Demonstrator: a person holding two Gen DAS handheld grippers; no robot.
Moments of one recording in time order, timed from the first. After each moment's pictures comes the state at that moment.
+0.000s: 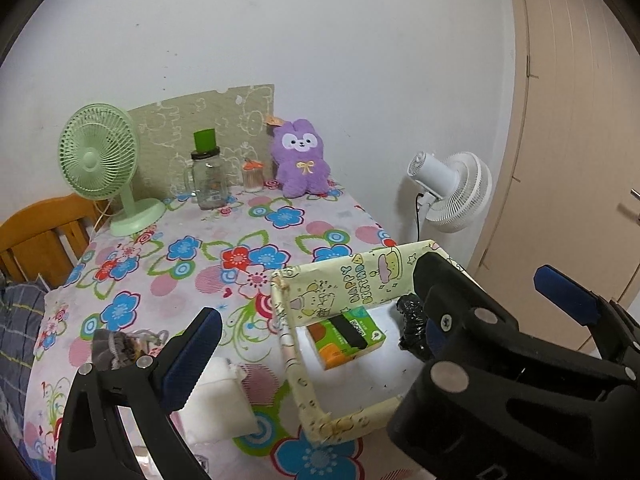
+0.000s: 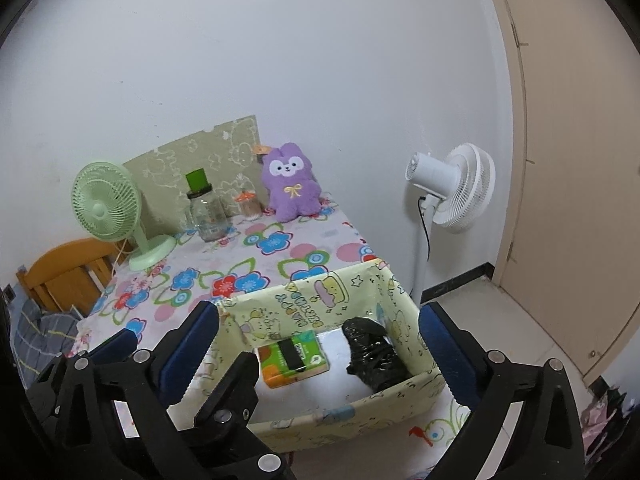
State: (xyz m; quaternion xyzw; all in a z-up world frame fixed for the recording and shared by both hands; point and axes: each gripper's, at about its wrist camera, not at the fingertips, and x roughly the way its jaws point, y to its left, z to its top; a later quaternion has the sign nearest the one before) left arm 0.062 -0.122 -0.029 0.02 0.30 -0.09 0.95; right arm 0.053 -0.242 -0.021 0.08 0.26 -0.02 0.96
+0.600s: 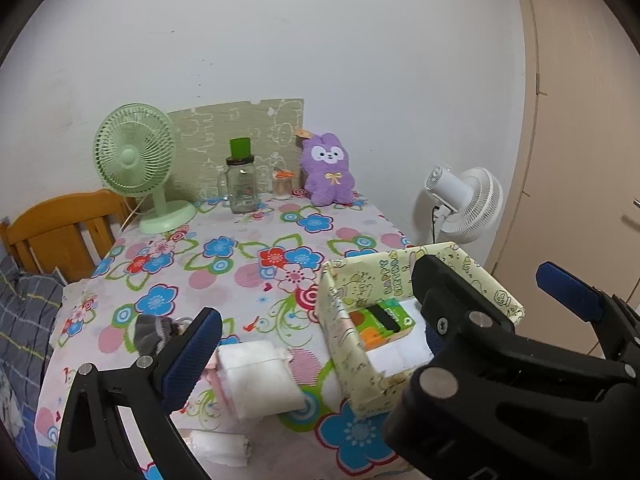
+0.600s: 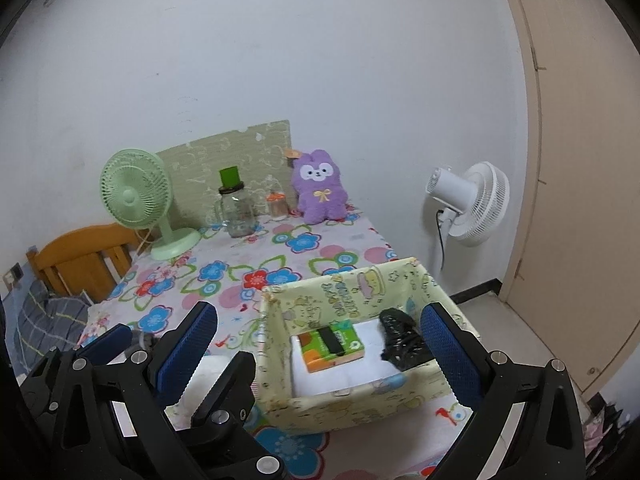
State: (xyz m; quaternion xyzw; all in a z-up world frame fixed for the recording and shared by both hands) left arm 0.026 -0.076 -0.025 0.01 0.28 -0.07 0.96; right arm 0.023 -0.195 -0.015 0.05 0.24 0.00 0.97
